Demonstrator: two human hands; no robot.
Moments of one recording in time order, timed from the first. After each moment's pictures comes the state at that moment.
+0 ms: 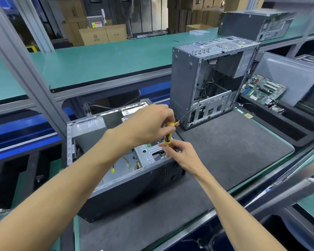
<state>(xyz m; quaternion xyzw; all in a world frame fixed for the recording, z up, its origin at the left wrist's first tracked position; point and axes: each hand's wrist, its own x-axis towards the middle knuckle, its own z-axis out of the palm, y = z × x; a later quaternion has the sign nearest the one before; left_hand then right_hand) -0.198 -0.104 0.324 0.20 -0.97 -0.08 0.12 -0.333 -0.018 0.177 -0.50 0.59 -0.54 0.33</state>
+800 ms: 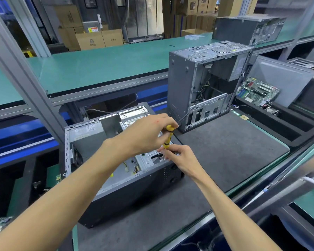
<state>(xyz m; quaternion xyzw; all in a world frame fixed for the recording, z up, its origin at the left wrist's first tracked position) -0.192 -0.102 0.312 0.18 -0.97 -0.12 0.14 -0.333 -0.019 0.175 -0.49 0.60 -0.54 0.34</state>
